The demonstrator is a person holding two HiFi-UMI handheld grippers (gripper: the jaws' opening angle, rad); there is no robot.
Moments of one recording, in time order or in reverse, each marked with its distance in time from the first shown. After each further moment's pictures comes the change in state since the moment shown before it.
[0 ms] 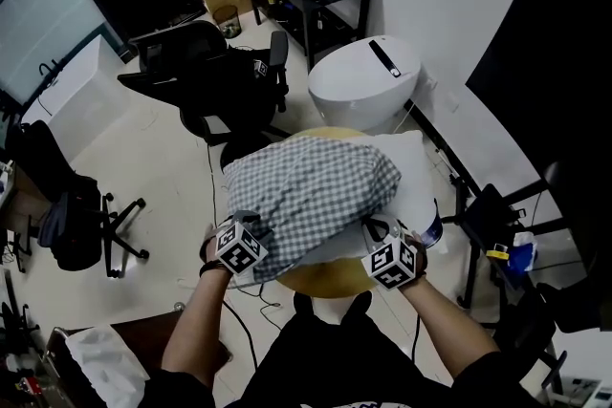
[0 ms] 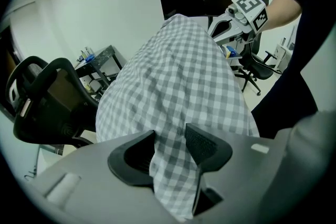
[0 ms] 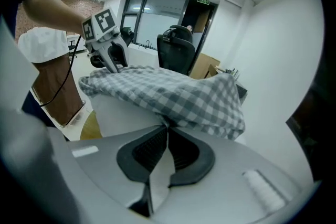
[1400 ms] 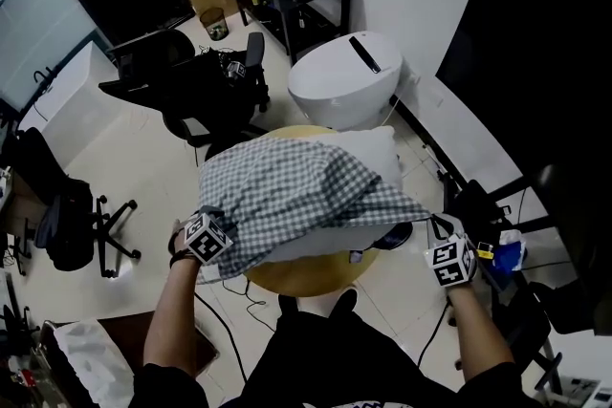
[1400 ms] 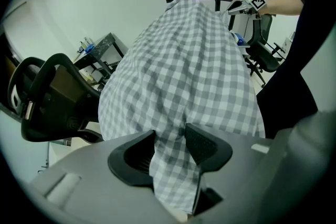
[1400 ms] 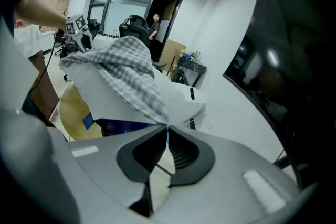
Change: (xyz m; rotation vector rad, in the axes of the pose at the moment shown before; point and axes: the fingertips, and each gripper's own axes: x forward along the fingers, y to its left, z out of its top) left arm 0.011 0.008 -0.004 -0.009 0.173 0.037; right arm -0.117 -0.160 -0.184 0.199 0.130 -0.249
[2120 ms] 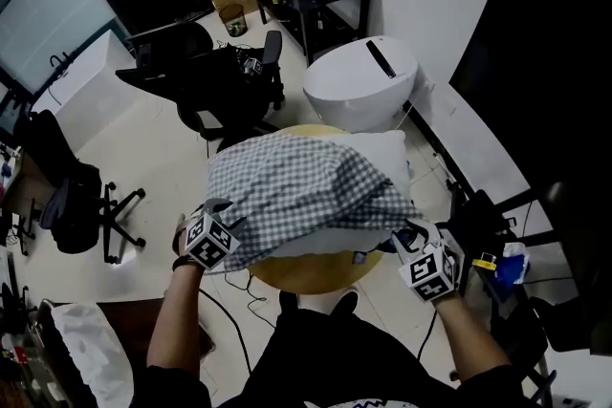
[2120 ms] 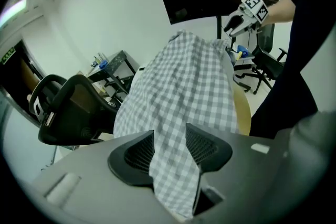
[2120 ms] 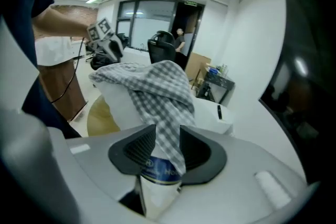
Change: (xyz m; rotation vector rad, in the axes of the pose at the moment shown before) left arm -0.058 -0.008 0.041 -0.030 -0.148 0.122; right arm -0.014 0.087 0.070 -0.147 -0.145 0.256
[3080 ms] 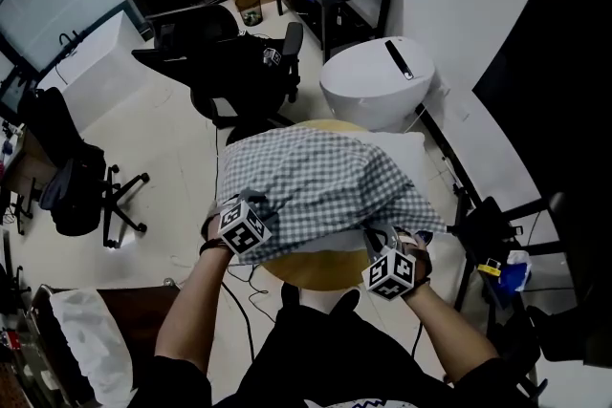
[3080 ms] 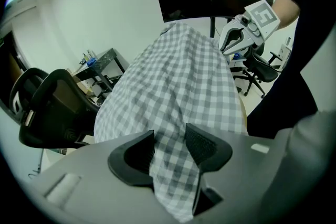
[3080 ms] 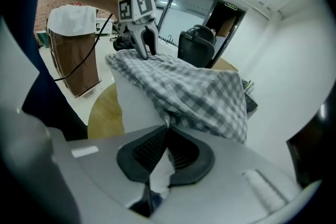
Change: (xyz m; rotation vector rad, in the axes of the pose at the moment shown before) left arm 0.040 -0.020 0.000 0.020 -0.022 -0.118; right arm 0.078 0.099 0.046 -0.307 0.052 0.089
